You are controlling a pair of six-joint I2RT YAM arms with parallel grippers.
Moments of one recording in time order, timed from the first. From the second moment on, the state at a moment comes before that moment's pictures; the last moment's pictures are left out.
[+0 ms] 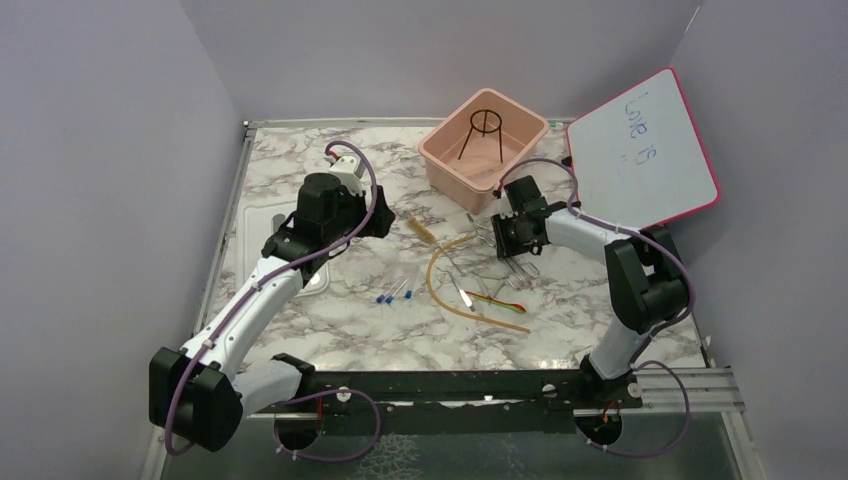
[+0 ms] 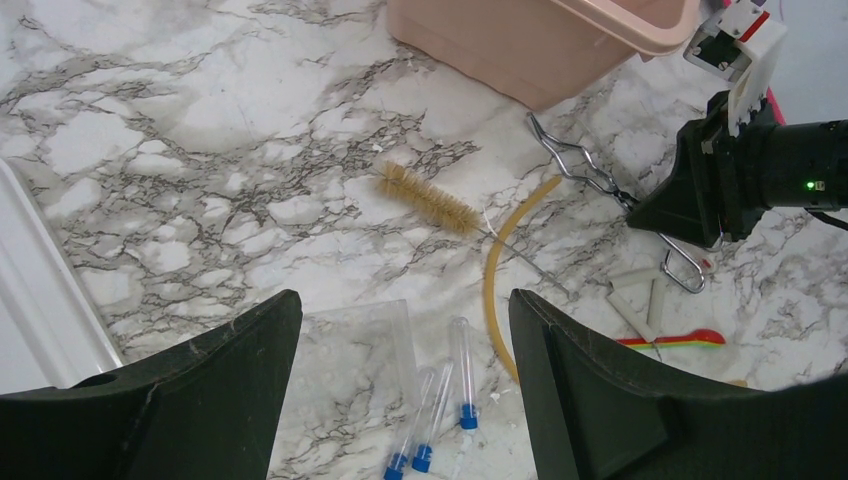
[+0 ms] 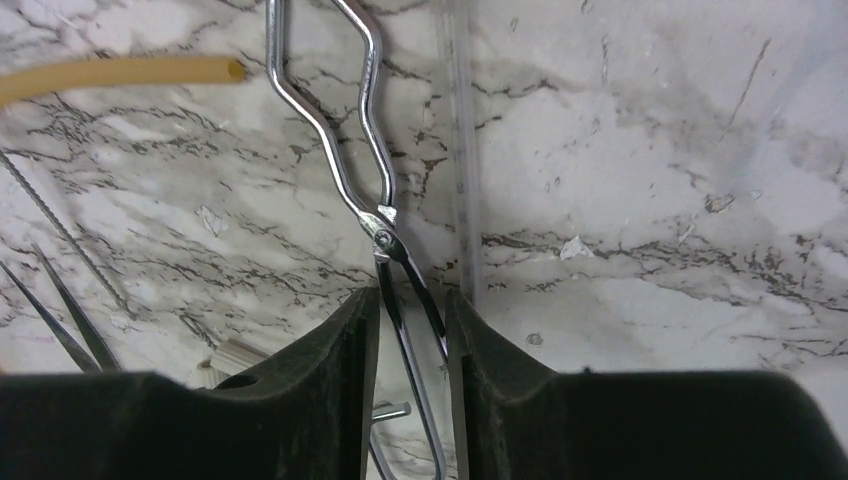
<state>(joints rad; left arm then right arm) -0.39 1.12 0.89 -0.23 0.13 -0.26 0.40 1.73 1.04 -0.38 -0.07 0.09</state>
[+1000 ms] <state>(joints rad) -0.39 1.12 0.89 -0.23 0.13 -0.26 0.41 1.70 0.99 -0.40 -0.07 0.12</state>
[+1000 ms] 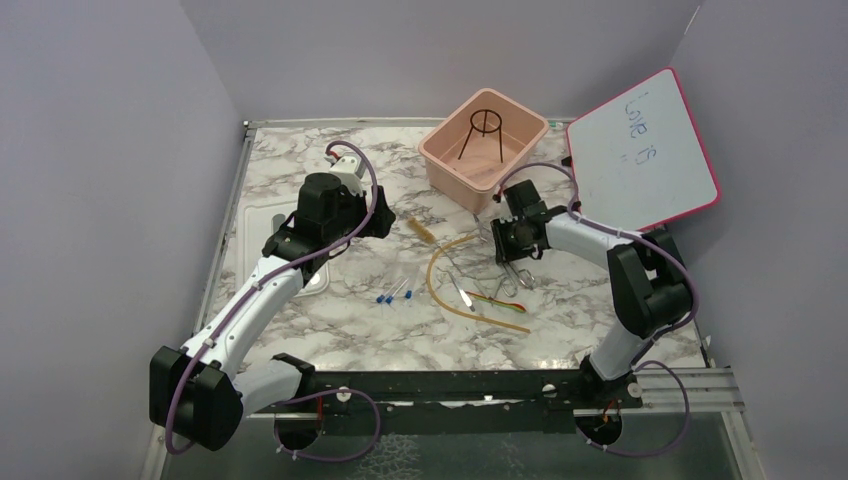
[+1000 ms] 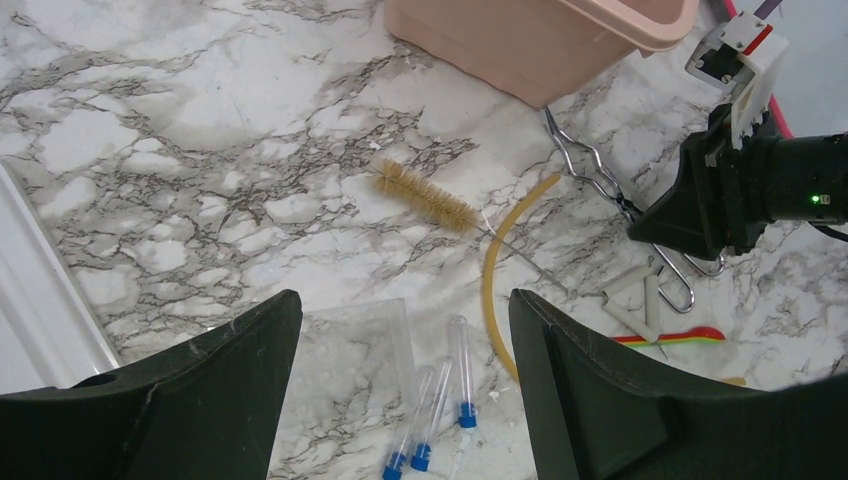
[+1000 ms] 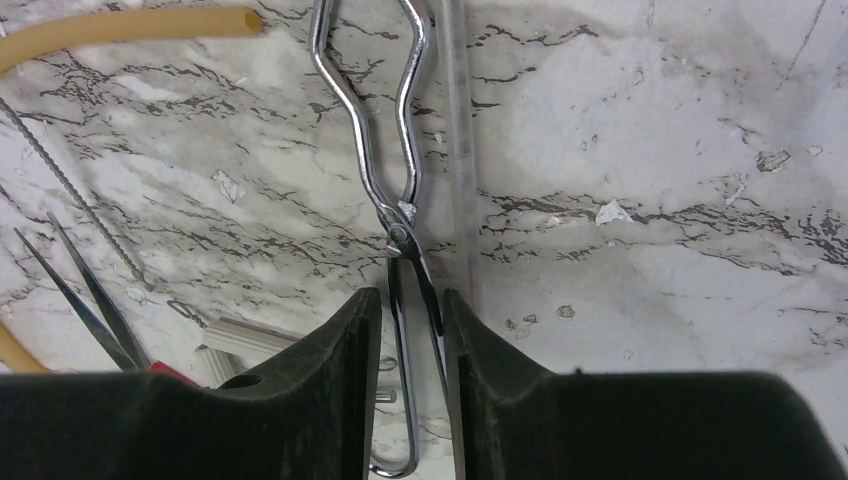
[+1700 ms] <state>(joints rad) -0.39 1.13 0.89 -0.22 0.17 -0.27 0.49 1.59 0.85 -0.29 0.07 0.15</state>
